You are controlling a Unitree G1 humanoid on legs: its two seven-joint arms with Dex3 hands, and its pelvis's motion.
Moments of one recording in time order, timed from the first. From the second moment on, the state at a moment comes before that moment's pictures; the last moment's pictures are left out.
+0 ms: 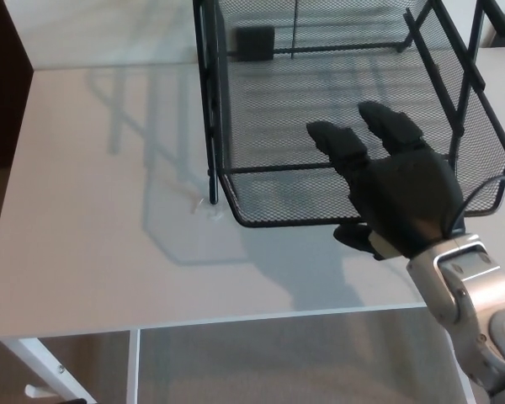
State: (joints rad) left_arm 0.42 0.54 -0.07 0.02 -0.02 0.21 -0.40; right_arm -0.33 -0.31 0.38 0.14 -1.11 -0.01 -0.16
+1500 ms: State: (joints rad) left_arm 0.41 0.54 -0.07 0.01 -0.01 0.18 -0.42; right_arm -0.08 -0.47 0.40 -0.26 -1.02 -0.04 -0.11
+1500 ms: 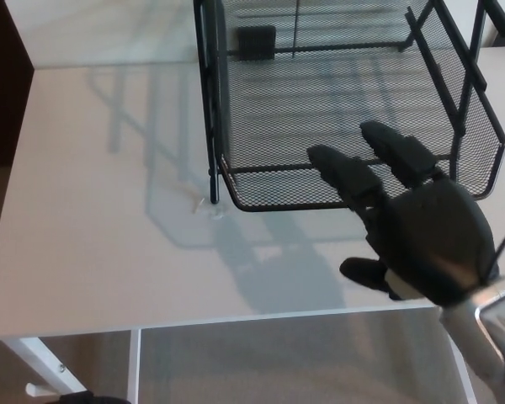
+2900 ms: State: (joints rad) left_arm 0.42 0.52 -0.07 0.06 0.01 0.18 -0.42; right_arm 0.59 -0.52 -0.01 0.02 -0.60 -0.46 -0.22
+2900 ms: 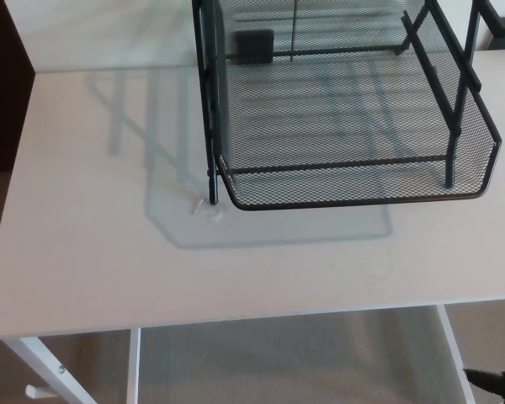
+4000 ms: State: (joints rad) left_arm 0.39 0.52 -0.06 0.10 0.03 0.17 -0.39; right_arm 0.46 -0.48 -0.06 0.31 -0.21 -0.41 0.08
